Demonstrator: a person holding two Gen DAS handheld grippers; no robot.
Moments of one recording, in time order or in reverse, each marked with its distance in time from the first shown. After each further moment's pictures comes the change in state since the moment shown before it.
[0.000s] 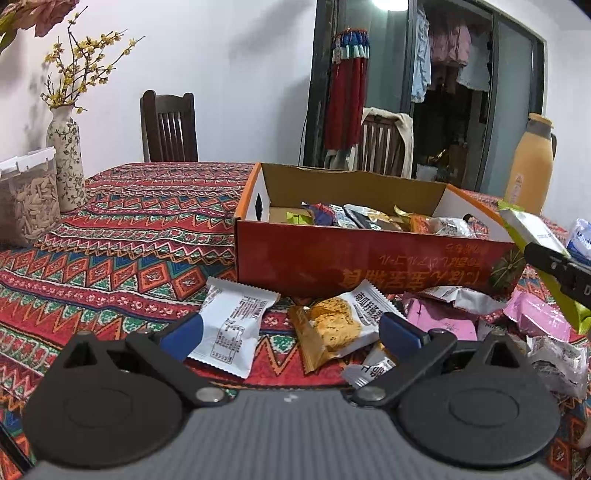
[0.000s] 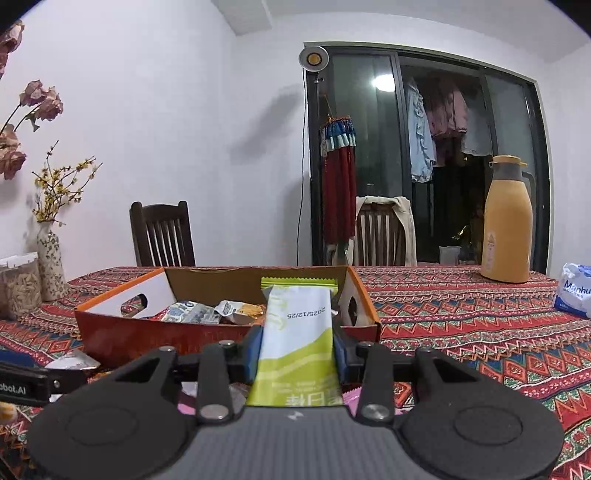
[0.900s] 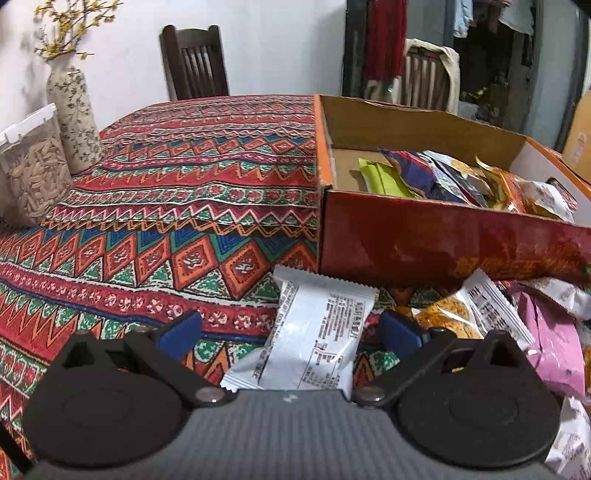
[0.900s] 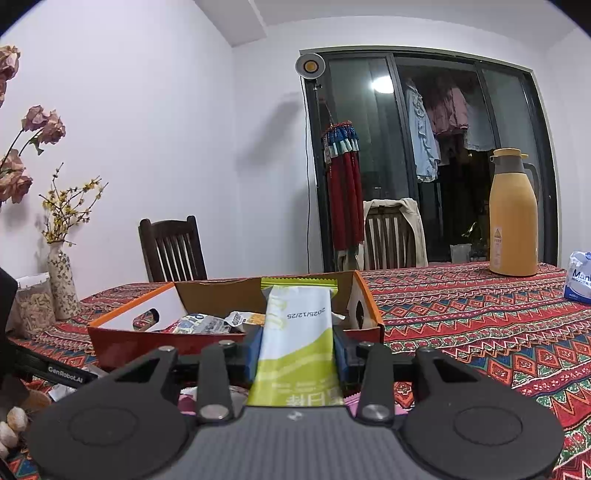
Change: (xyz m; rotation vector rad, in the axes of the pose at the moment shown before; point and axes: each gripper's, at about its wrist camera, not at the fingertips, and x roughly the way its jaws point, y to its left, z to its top) left arm 0.074 0.043 0.025 0.010 0.259 0.101; right arm -0.004 -0.008 -0.003 0.052 -0.029 0.039
